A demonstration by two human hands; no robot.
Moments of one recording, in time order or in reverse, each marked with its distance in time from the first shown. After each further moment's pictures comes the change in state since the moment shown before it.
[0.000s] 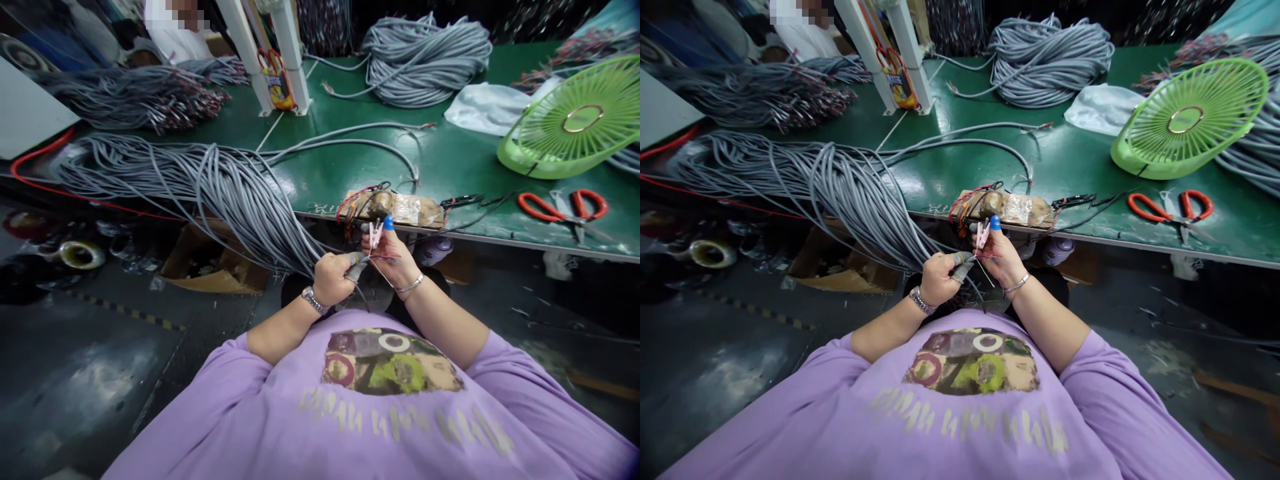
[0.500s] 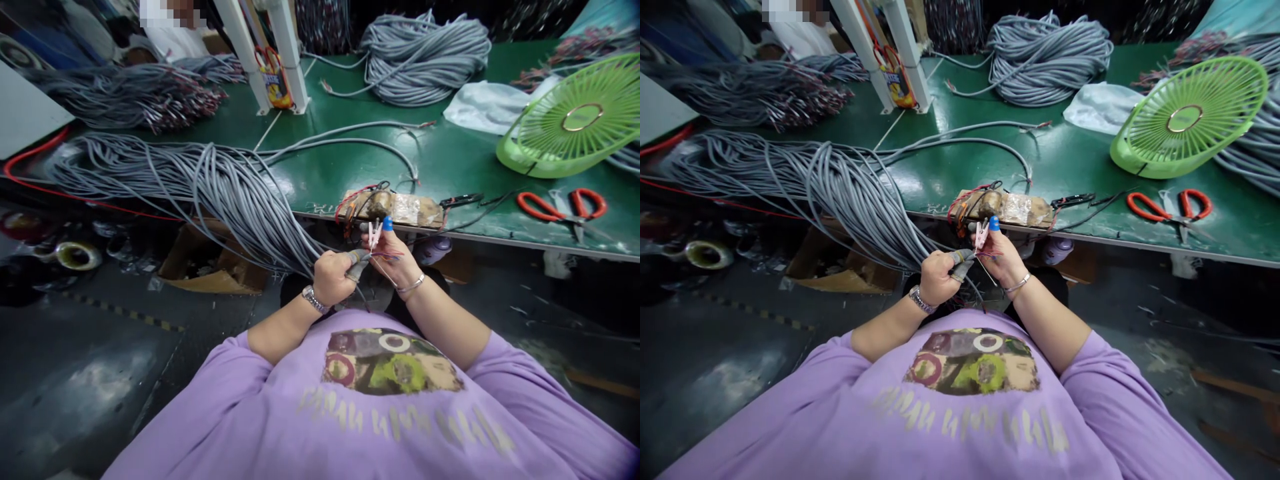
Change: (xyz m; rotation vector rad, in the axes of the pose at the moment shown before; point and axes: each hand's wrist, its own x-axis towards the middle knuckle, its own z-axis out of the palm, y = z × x) left_hand 0.006 0.004 -0.002 0.009 0.022 0.021; right_hand 0.004 0.002 -0.005 -0.106 0.006 -0.059
